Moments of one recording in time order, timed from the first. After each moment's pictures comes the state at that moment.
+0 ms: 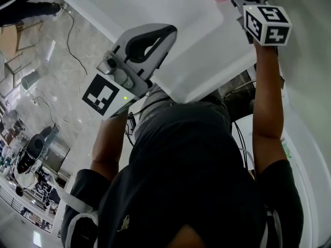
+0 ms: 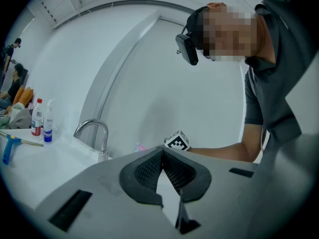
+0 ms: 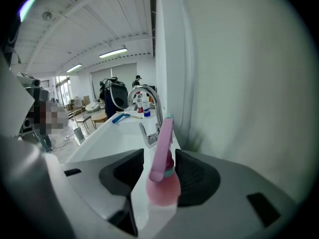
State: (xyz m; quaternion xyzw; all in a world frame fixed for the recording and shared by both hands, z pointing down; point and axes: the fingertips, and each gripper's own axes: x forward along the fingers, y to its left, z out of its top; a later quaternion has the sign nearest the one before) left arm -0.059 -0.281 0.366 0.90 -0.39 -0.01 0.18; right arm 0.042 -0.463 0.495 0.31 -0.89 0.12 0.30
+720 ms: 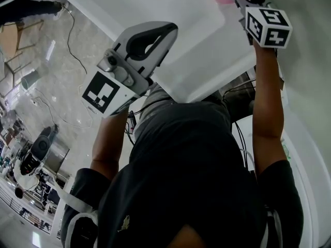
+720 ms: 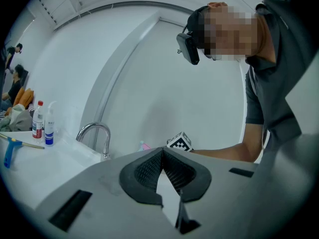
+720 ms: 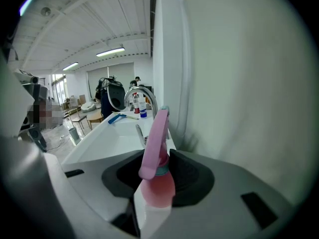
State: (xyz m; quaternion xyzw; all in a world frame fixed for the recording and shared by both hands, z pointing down) left arm -0.057 -0.274 0.362 0.90 -0.39 -0.02 0.17; right arm 0.057 -0.457 0.492 0.34 -0.89 0.11 0.30
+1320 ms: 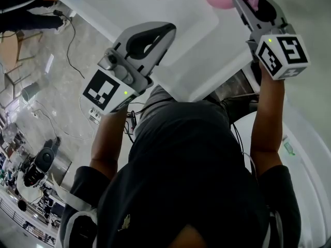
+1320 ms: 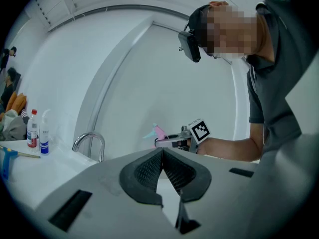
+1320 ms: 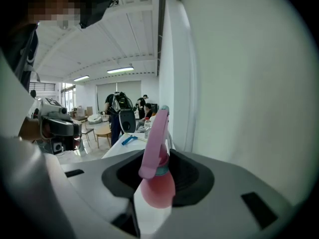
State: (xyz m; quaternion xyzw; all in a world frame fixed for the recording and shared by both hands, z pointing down) left arm -0.057 -0.244 0.344 0.92 -0.37 -0.03 0.14; right arm 0.054 -0.376 0.373 0.32 -0.92 0.06 0.21
